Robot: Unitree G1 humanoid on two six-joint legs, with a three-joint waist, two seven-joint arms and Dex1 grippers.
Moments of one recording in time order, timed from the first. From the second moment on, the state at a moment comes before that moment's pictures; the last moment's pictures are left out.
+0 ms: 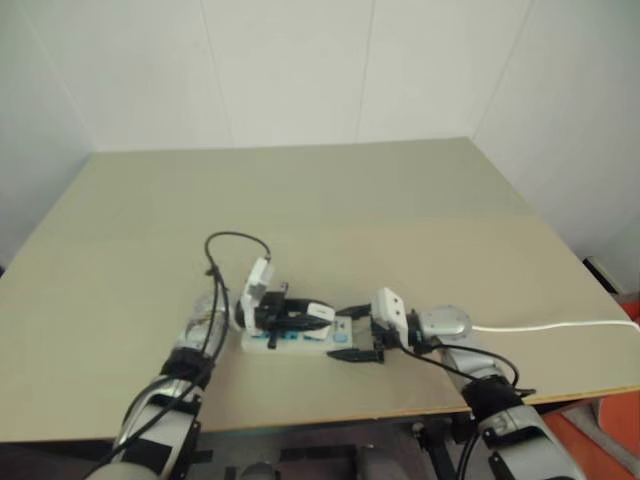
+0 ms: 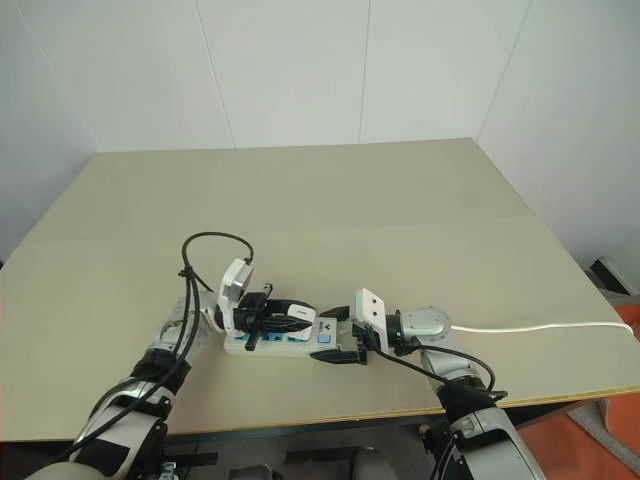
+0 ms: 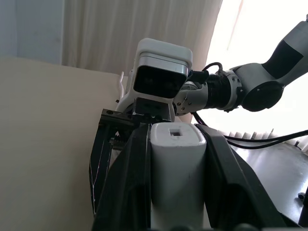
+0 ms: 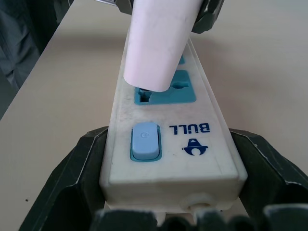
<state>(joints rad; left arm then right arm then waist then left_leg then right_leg) -0.65 0.32 -0.14 0.64 -0.52 0.03 -1.61 -0.50 -0.35 0.23 0.43 0.17 -0.17 1.29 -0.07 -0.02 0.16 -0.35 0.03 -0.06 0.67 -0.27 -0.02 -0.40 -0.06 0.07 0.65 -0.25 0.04</state>
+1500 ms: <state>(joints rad) -0.61 0.46 -0.17 0.60 -0.54 -0.06 -1.61 -0.53 -0.32 0.28 0.47 0.17 -0.22 1.23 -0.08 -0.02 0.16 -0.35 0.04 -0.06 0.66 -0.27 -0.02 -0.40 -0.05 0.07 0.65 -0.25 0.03</state>
